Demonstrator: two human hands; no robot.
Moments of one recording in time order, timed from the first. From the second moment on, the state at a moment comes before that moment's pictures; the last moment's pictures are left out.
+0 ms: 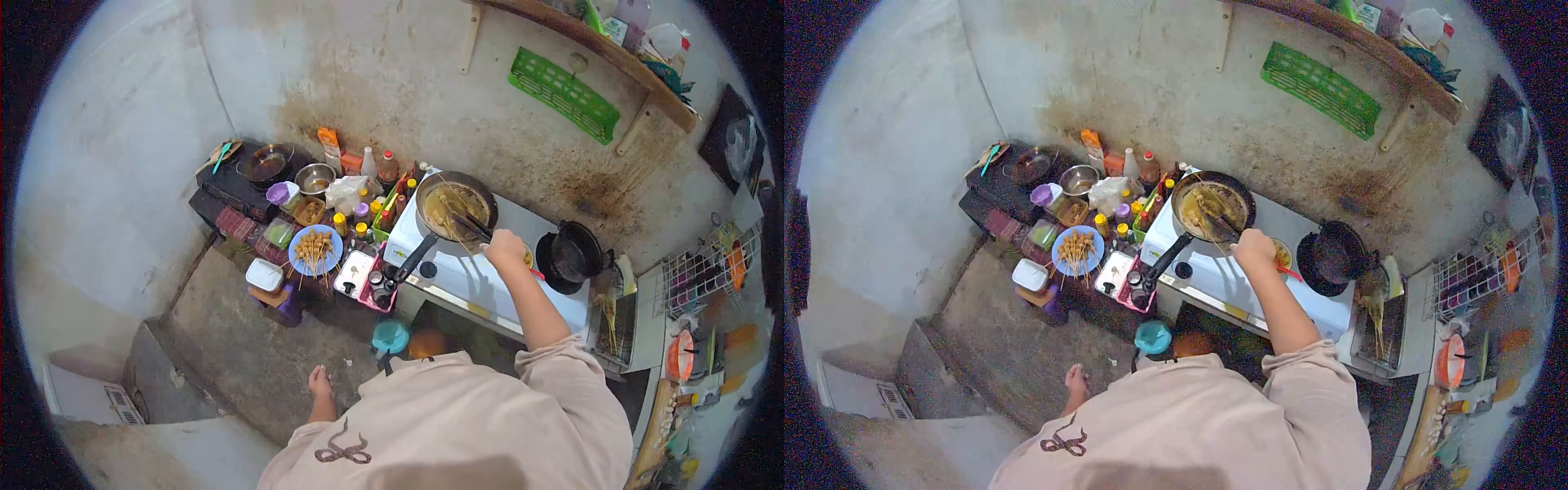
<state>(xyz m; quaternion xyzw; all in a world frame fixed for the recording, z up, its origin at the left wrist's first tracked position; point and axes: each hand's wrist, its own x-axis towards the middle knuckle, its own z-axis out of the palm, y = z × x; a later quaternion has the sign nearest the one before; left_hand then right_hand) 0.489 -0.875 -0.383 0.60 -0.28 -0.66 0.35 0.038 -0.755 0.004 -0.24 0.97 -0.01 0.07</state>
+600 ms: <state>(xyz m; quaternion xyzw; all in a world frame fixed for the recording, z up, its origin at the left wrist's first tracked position) 0.464 -0.881 -0.370 0.60 -0.29 -0.65 0.35 0.037 -0.758 0.004 -0.27 0.96 0.01 0.05</state>
